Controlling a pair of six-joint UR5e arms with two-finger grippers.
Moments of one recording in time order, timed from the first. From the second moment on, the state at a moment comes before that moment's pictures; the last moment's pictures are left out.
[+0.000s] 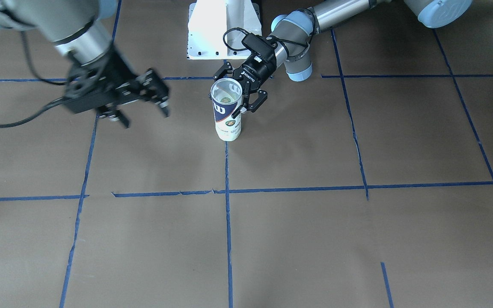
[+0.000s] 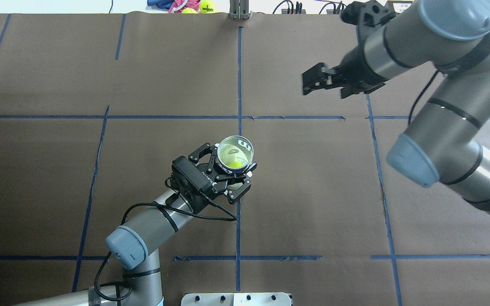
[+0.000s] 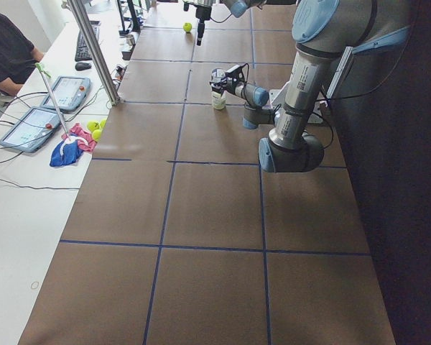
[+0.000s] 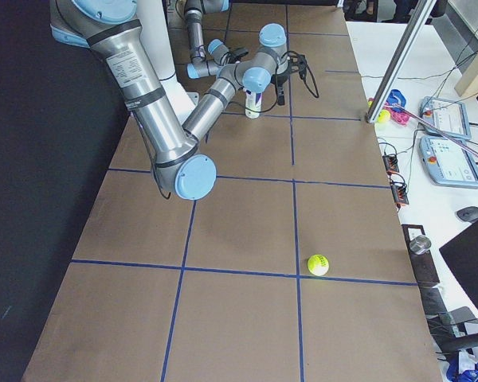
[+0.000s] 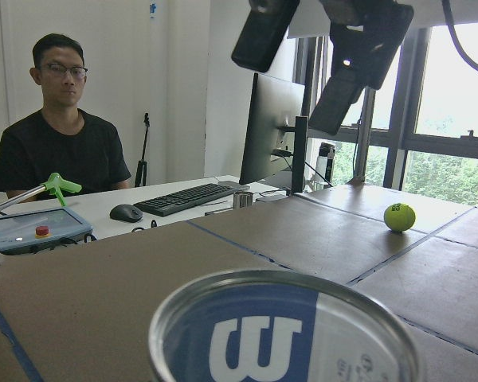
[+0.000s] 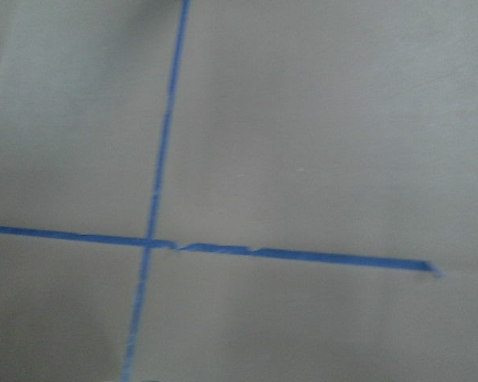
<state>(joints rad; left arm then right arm) -0.22 -2.16 -1.37 -3.19 -1.00 -0.38 0.90 -1.14 1.92 -1.42 2.10 0.98</state>
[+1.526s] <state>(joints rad) -0.22 -2.16 -1.37 -3.19 -1.00 -0.37 1.20 -1.27 1.16 -1.09 1.83 0.29</state>
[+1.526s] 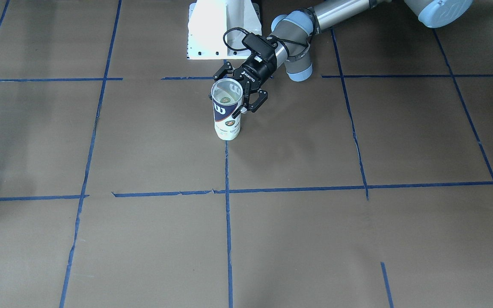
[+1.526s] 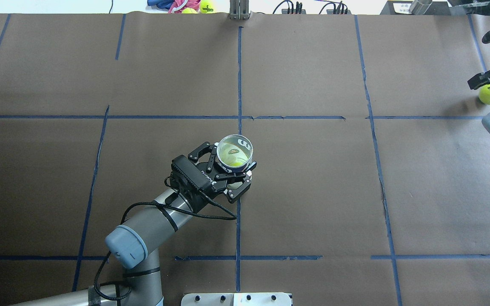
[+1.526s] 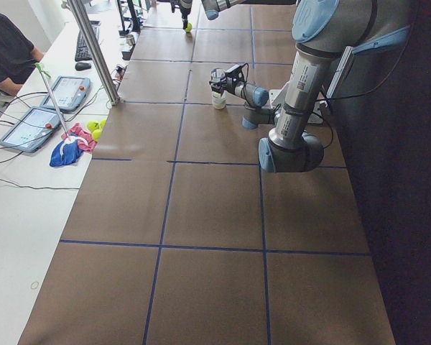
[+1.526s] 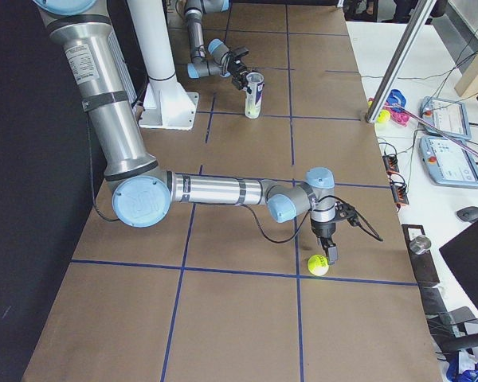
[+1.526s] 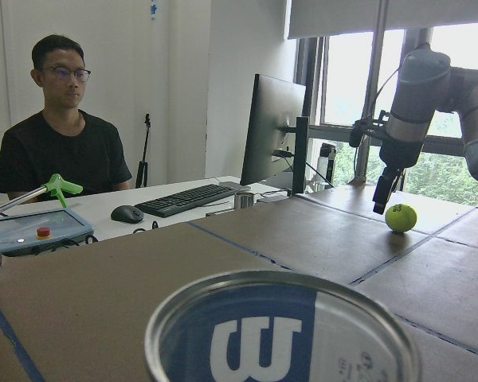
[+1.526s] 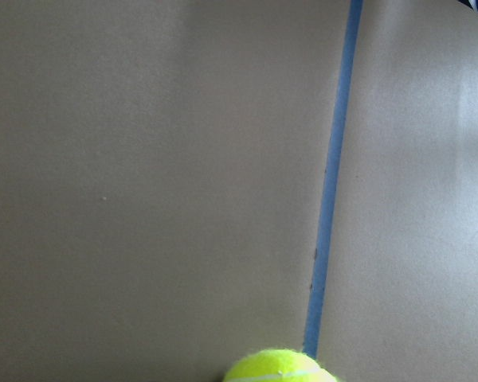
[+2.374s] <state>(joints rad) -0.23 -2.15 -1.37 -3.19 -1.00 -0.37 1.19 -1.26 1.09 -1.09 1.83 0.26</state>
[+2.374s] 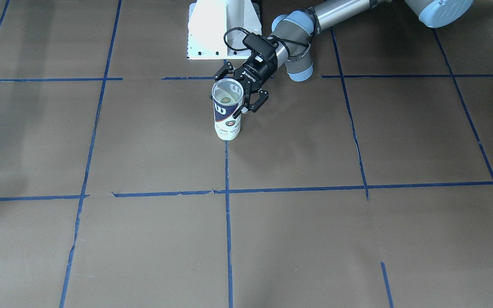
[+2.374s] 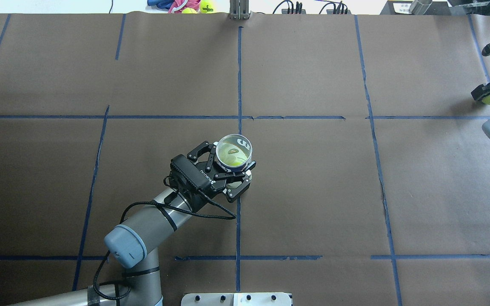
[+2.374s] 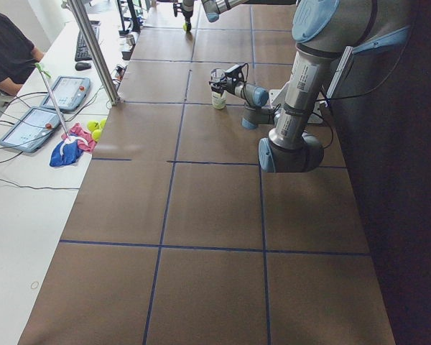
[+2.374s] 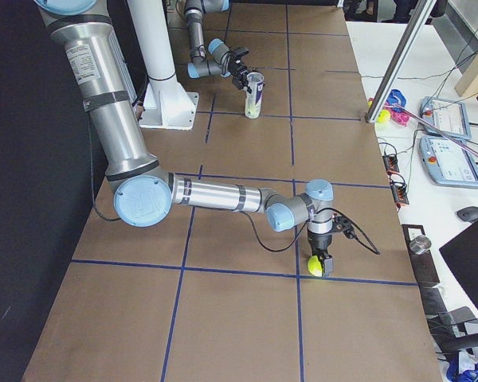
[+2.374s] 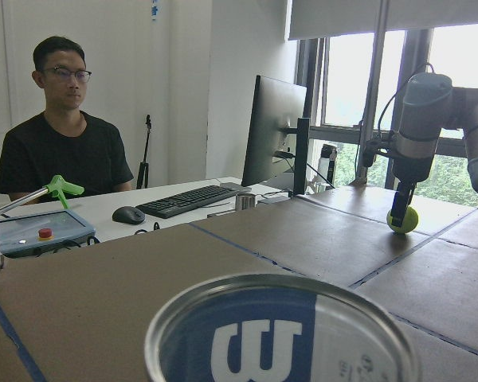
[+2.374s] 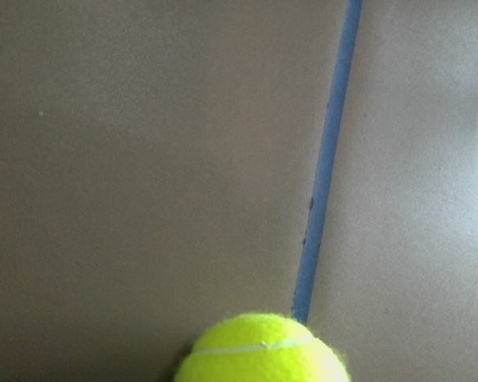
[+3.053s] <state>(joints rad) -0.23 -2.15 -1.37 -3.19 -1.00 -0.37 1.19 -1.26 1.23 -1.14 1.91 0.27</state>
